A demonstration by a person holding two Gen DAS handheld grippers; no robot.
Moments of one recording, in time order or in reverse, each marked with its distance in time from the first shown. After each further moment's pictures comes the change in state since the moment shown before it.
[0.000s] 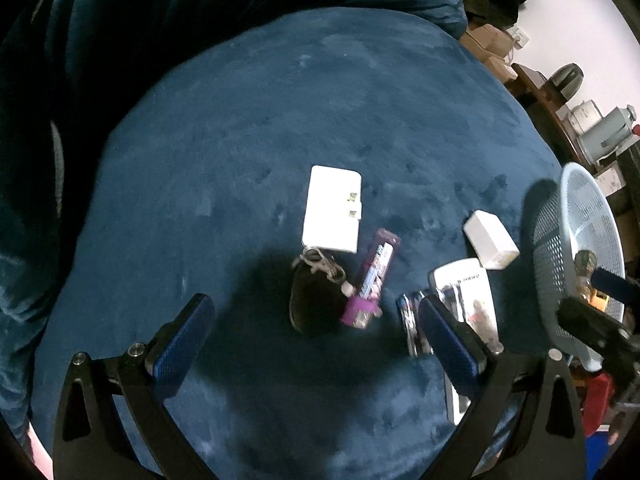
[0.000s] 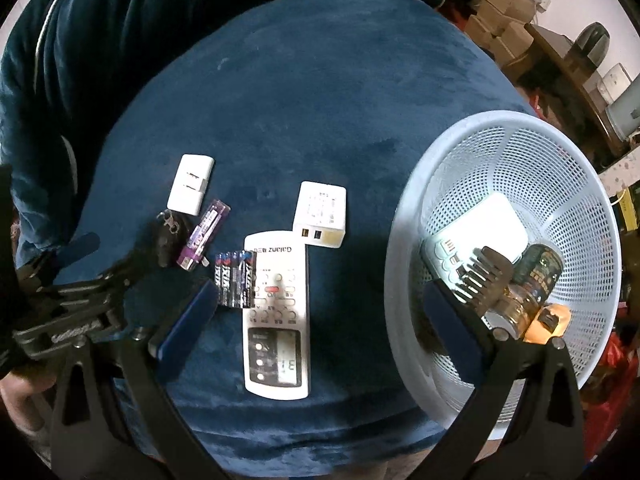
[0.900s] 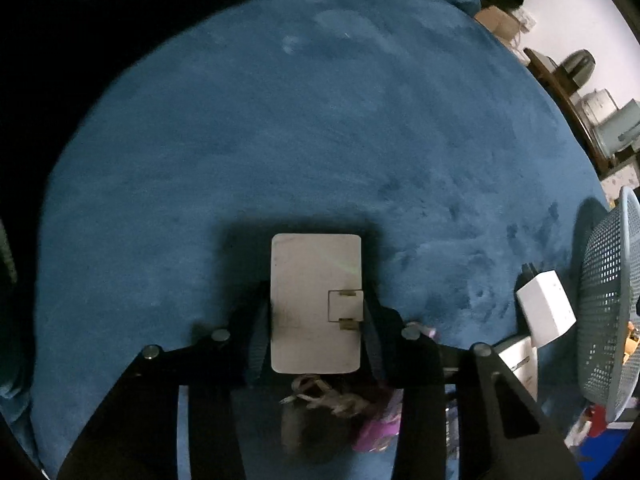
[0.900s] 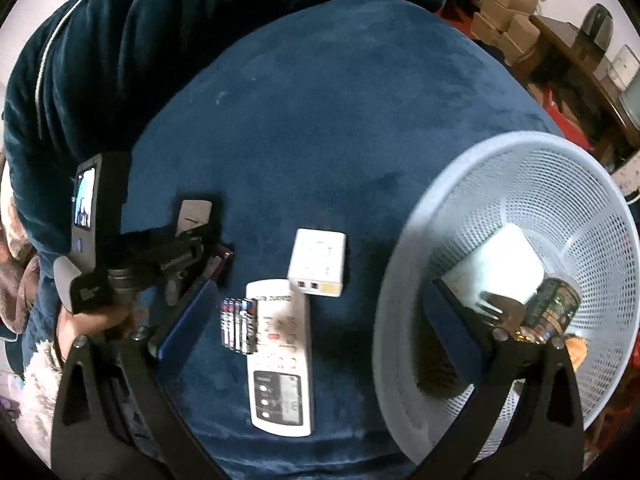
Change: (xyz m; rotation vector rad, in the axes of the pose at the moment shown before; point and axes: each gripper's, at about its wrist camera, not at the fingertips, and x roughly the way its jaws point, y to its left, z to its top) left arm 0.076 -0.003 0.057 0.051 0.034 0.028; right arm 0.011 -0.014 0.029 0.034 -0.052 0.116
